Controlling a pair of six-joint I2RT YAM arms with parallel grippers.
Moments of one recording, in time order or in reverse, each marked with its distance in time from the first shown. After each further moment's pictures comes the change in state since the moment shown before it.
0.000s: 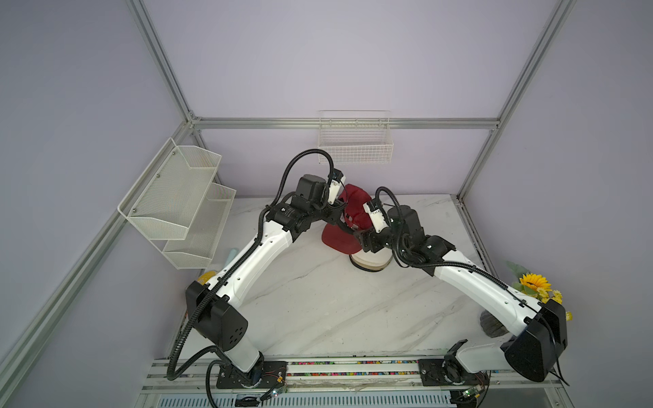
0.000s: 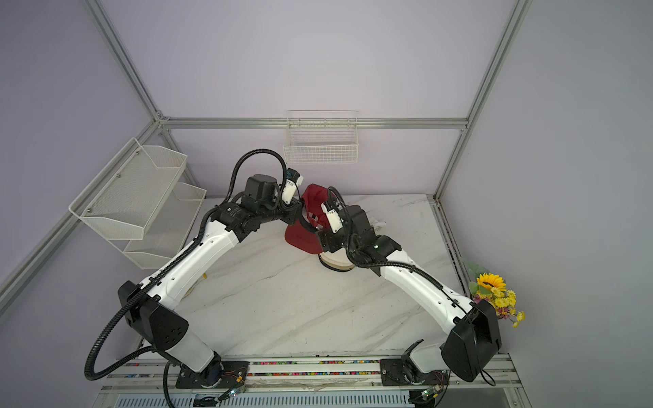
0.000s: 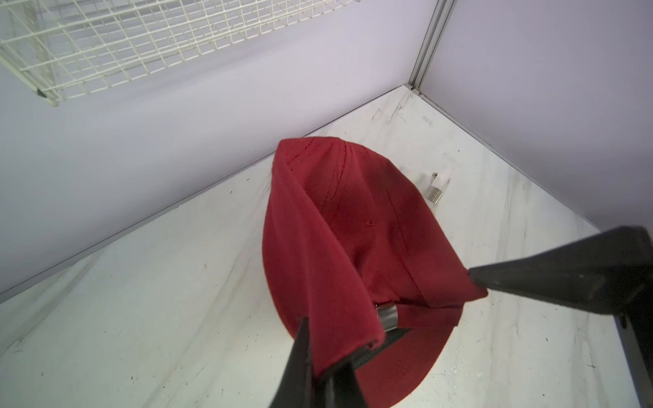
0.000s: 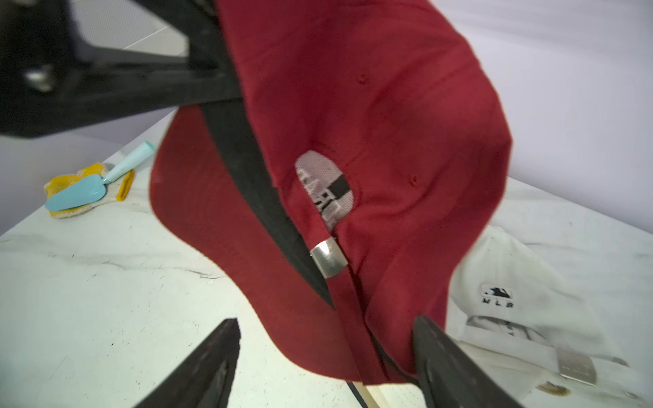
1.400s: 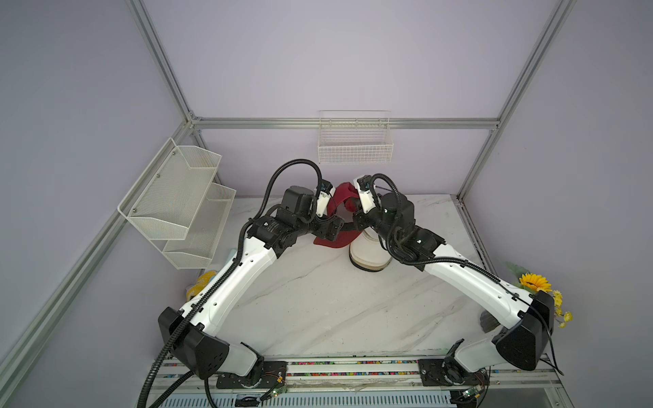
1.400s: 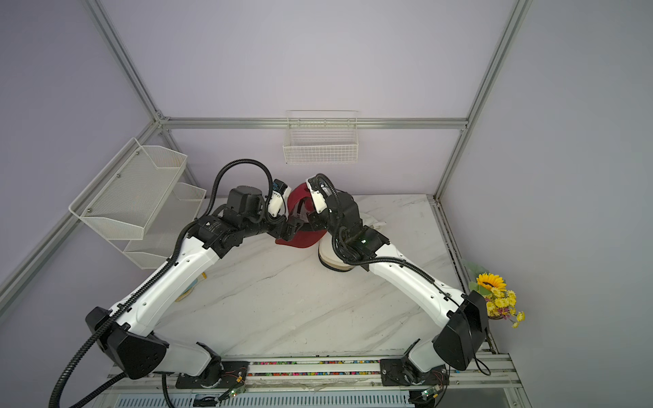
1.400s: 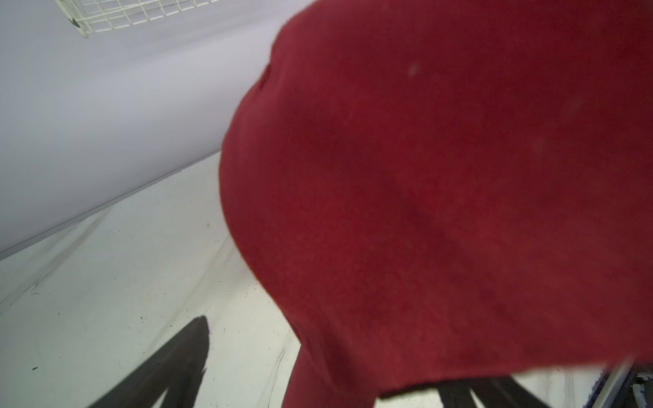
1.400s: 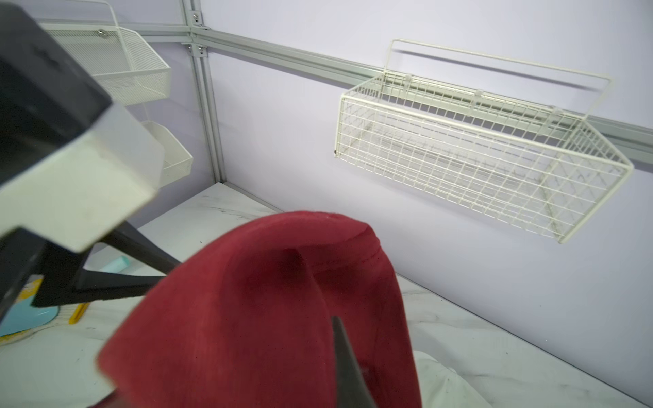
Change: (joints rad) left arm 0.001 -0.208 -0.161 -0.060 0.007 0.002; right arm 0.064 0.089 0.203 0.223 0.147 -0.100
